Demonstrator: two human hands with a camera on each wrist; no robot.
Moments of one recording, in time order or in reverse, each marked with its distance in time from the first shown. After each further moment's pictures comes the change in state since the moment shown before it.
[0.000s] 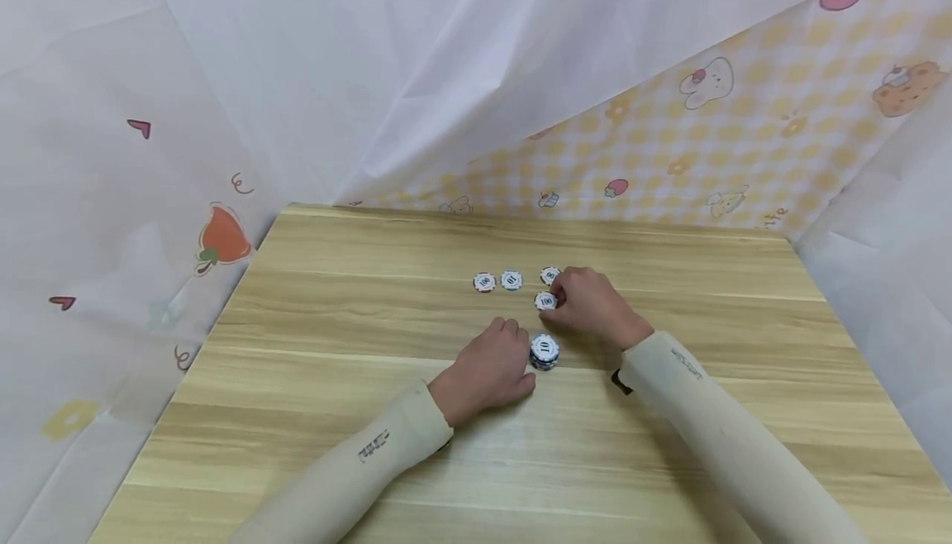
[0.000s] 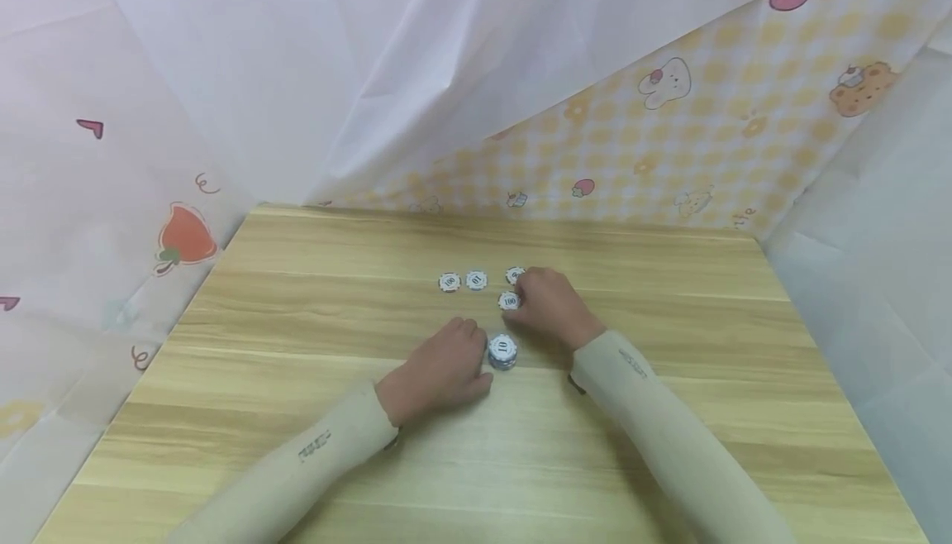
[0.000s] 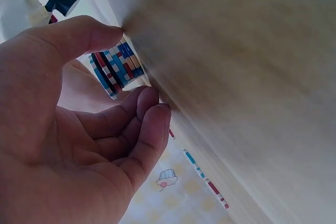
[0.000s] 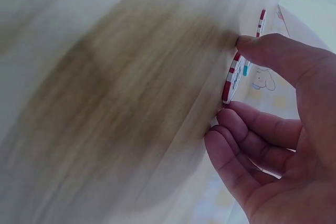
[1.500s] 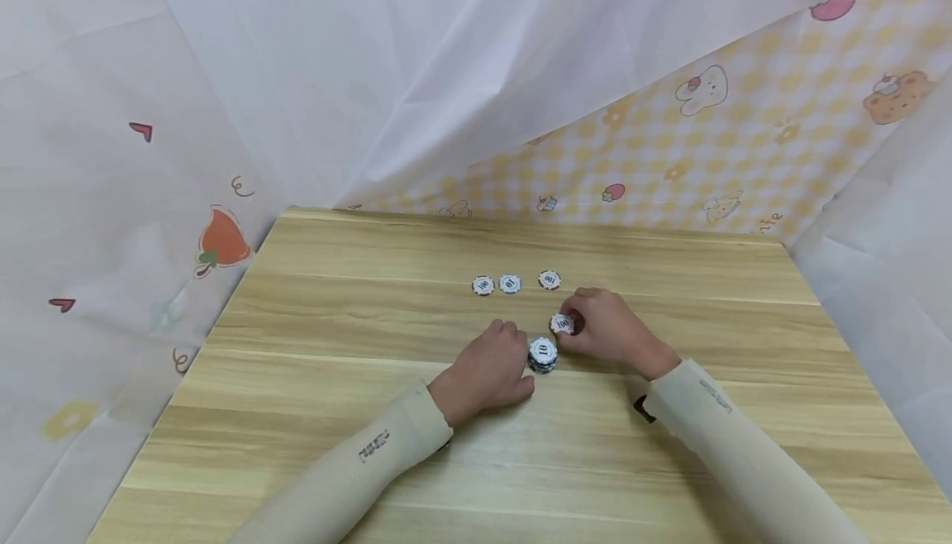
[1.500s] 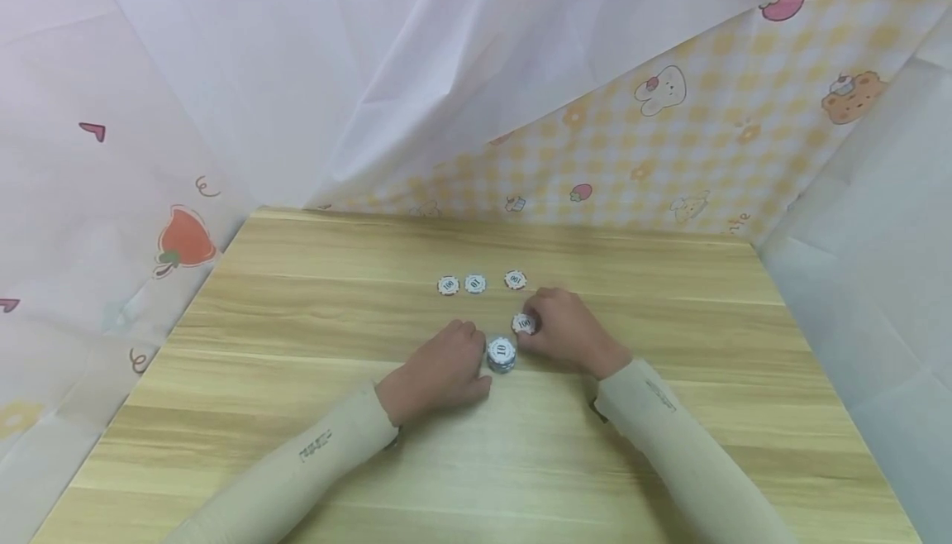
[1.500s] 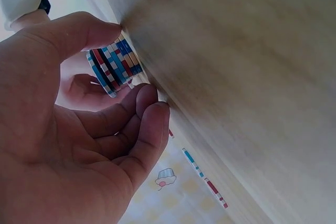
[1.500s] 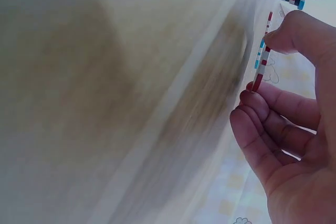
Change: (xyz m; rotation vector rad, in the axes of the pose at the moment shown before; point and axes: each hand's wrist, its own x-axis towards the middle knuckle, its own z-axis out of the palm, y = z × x) left_hand 0.002 -0.002 -0.003 -0.073 -0.042 -0.014; right_hand -0.040 0.014 0.004 -0.011 0.102 -0.174
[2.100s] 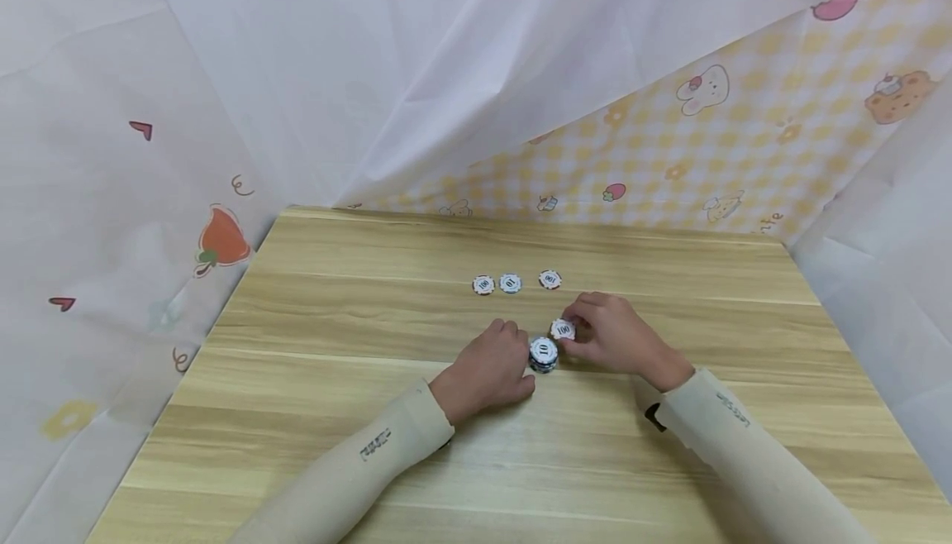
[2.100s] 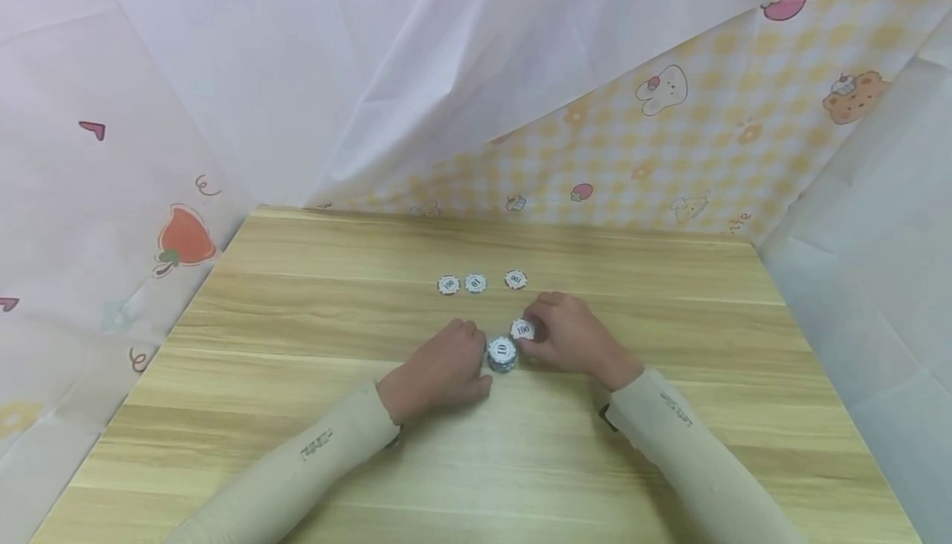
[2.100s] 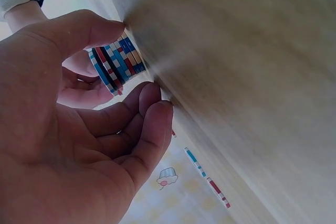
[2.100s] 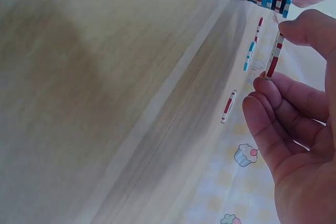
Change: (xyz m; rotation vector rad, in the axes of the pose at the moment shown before) left_hand 0.001 0.001 0.000 -0.030 0.017 -0.014; right_hand -0.016 -0.008 -0.008 0.005 0.052 -0.098
